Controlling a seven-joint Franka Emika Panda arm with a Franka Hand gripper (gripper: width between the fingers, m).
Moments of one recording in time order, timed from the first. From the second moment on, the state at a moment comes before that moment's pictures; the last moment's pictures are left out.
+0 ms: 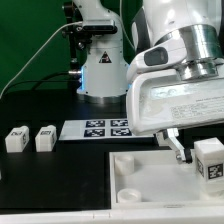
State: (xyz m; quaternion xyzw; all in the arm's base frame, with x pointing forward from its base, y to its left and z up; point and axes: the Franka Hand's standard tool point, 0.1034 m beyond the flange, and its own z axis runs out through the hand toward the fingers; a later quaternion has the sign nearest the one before) arm 0.620 0.118 0.079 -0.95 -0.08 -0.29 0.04
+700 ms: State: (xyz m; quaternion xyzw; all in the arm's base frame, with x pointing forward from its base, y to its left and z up) arm 0.622 0.116 0.098 -0.96 -0.08 -0.27 0.04
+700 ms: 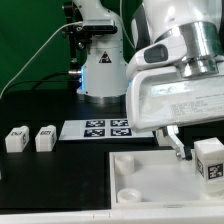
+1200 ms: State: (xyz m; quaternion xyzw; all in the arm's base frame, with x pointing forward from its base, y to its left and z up) arm 0.638 0.115 0.108 -0.99 -0.09 -0.13 0.06
